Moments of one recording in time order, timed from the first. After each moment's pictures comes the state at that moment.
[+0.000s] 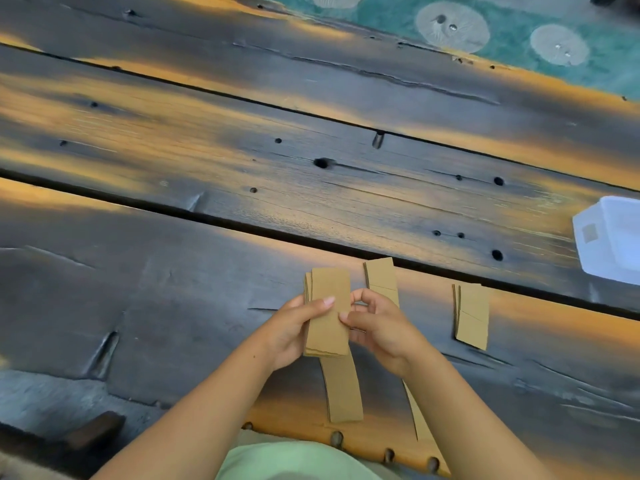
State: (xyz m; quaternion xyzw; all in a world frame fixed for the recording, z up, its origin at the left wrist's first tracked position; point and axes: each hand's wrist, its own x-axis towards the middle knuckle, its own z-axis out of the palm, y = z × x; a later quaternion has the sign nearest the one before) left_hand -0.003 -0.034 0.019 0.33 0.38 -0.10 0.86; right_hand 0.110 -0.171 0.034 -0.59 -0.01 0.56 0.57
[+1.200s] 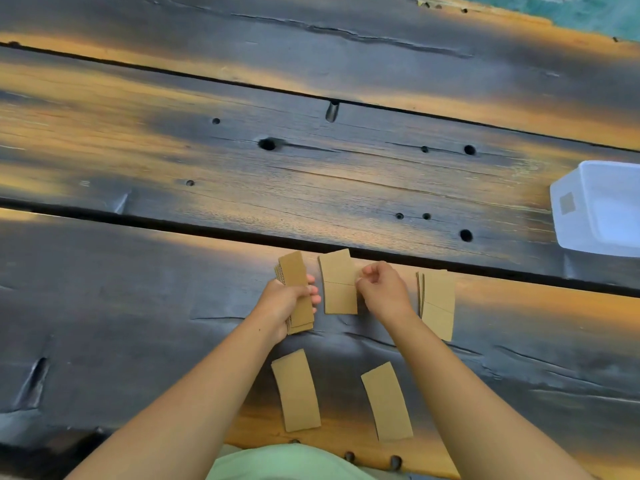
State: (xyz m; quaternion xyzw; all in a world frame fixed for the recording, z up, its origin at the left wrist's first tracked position) left_hand 0.093 -0.065 -0.047 0.40 0.54 -0.07 0.74; right_hand 0.213 -0.208 -0.035 -0.87 -0.01 0.36 0.35
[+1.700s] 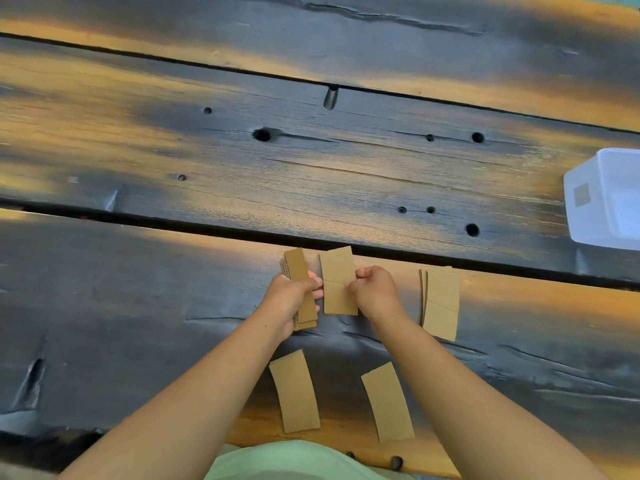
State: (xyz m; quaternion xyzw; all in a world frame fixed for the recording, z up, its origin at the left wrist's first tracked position) left_hand 0.116 -0.074 -0.054 0.42 0.57 -0.09 0.71; right_hand 0.211 -0.194 -0.061 -0.83 0.10 0.41 0.37
